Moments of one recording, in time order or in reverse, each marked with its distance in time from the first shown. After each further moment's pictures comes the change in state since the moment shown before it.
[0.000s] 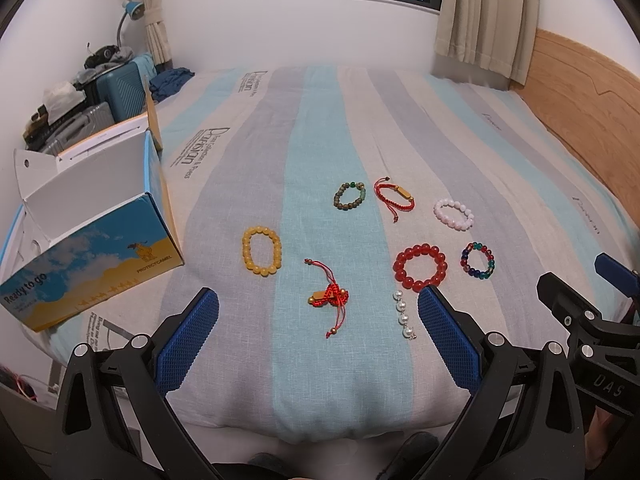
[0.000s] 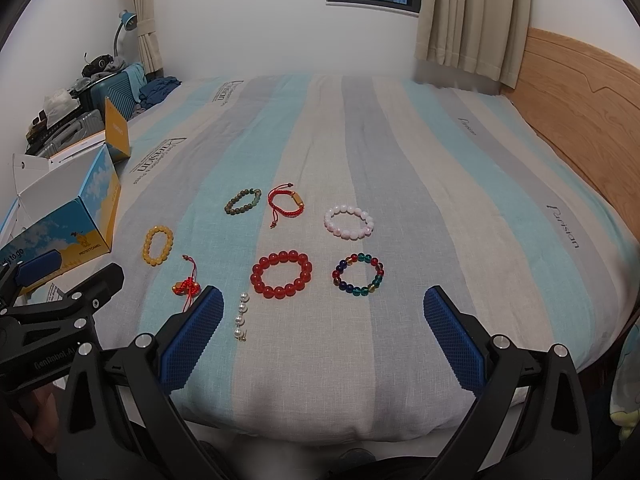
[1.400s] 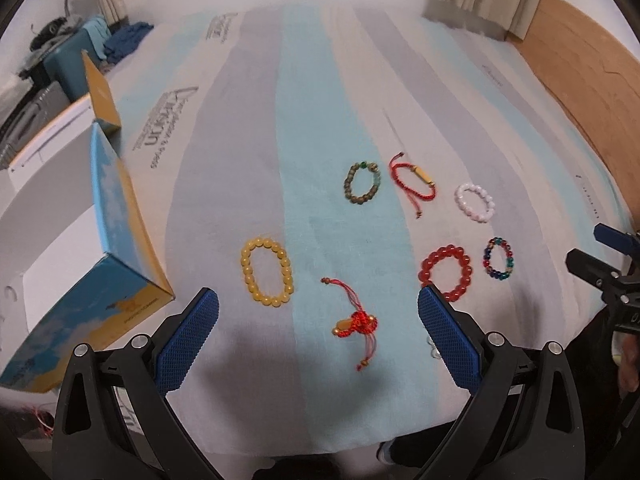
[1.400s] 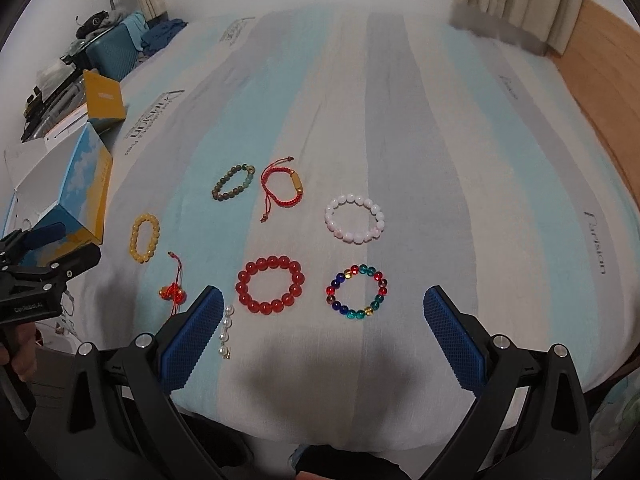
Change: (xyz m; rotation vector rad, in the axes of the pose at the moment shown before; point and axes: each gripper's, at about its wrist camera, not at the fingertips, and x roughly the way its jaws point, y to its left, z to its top) left arm 0.087 0.043 0.079 0.056 0.290 -0.099; right arm 0.082 -0.023 0.082 -0.061 0.303 0.083
